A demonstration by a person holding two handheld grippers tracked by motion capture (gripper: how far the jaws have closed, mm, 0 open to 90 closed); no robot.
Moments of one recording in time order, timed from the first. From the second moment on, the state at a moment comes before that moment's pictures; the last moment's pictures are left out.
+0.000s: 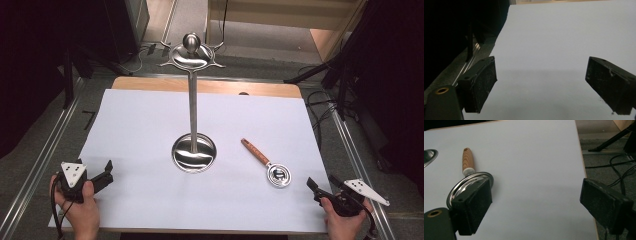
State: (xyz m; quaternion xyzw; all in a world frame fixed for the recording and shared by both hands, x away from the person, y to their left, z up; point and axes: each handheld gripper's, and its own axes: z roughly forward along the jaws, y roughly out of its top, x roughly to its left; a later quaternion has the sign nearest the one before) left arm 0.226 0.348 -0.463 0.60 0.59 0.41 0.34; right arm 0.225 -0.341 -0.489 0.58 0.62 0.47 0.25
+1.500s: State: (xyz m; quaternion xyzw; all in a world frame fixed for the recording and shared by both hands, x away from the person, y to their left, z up) left arm 0.228 0.345 -0.464 0.61 0.59 0.42 0.33; right arm 0.252 -0.318 -0.461 0.52 0.74 0.38 0.20
